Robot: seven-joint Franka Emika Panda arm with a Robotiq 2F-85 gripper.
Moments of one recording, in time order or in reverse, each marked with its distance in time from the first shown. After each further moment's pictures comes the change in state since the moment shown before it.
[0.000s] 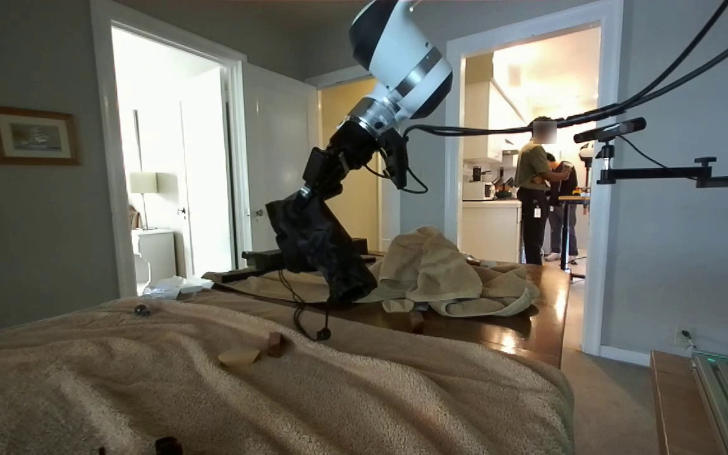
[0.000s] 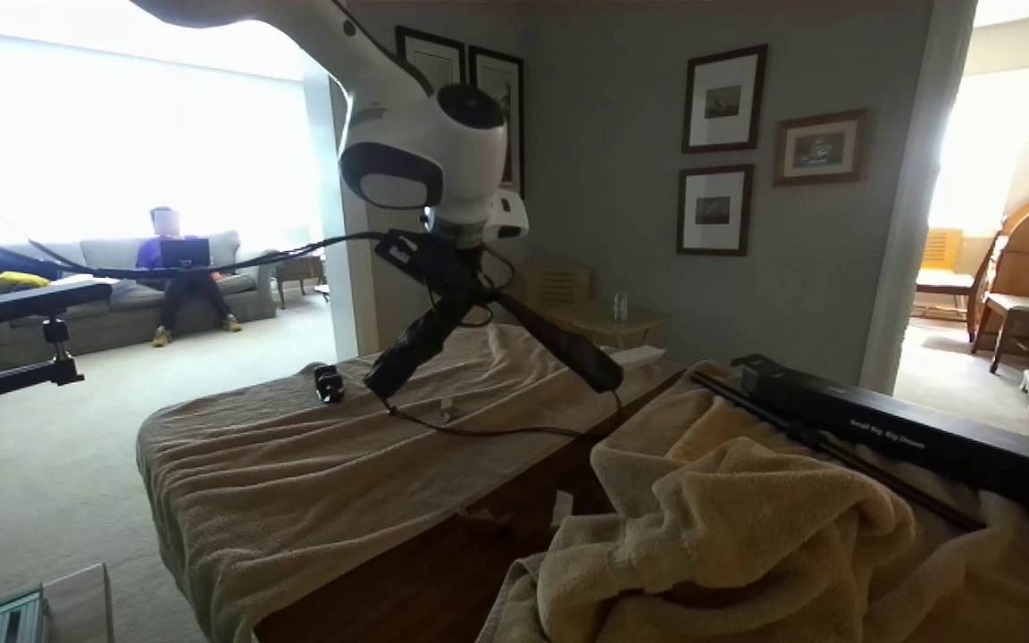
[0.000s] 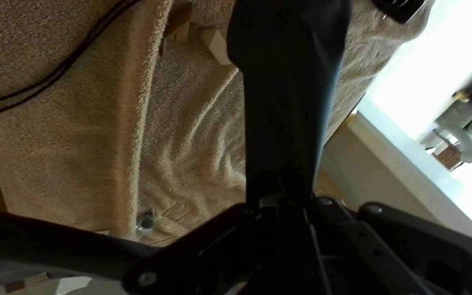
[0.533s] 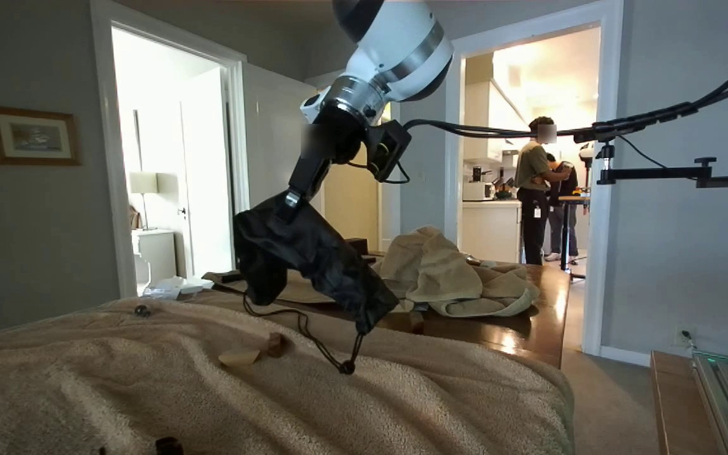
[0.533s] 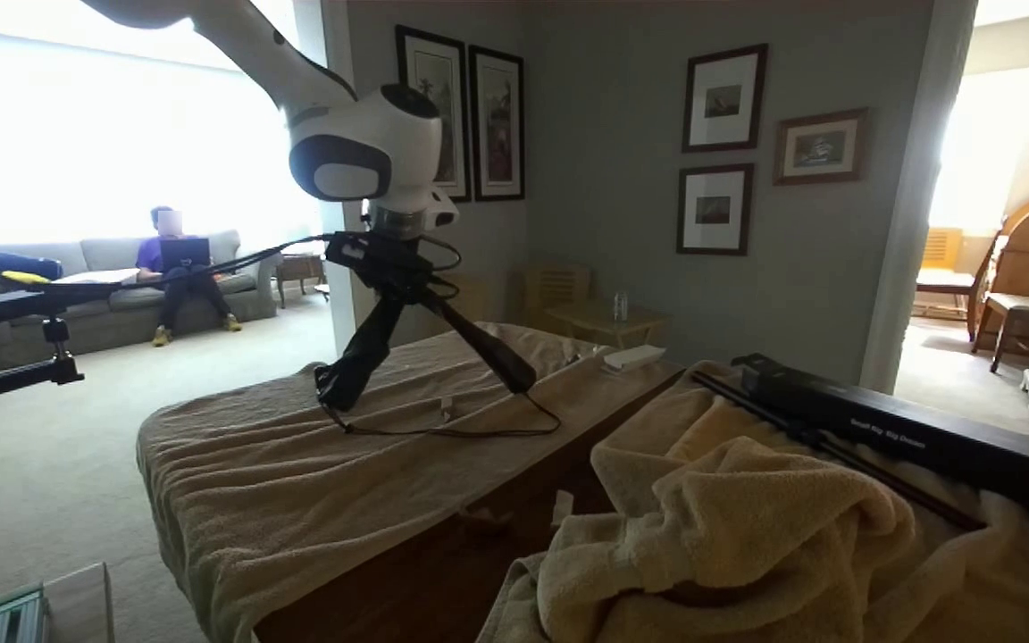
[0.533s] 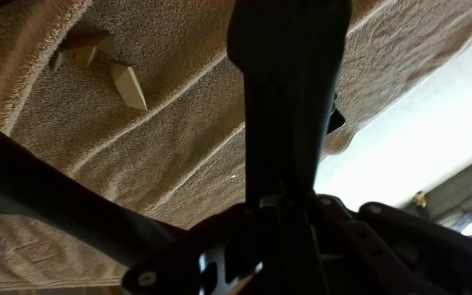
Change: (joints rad) arm 0.186 -0.049 -0.009 -0.050 -0.195 -0.042 -0.078
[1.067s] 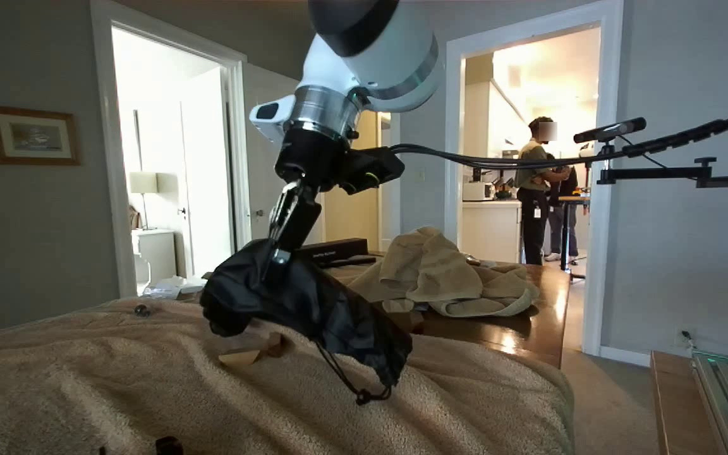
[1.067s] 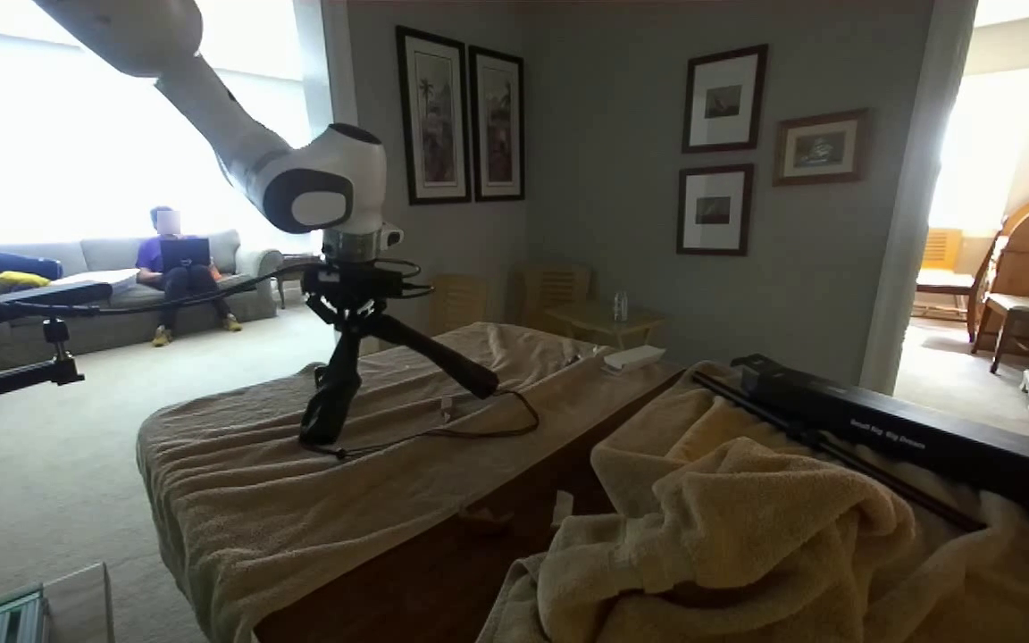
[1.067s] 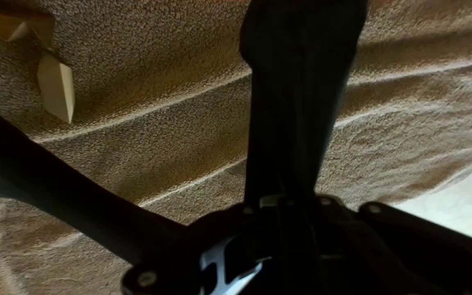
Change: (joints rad) arm 0.127 0.089 0.059 -0.011 -0.313 0.089 0.003
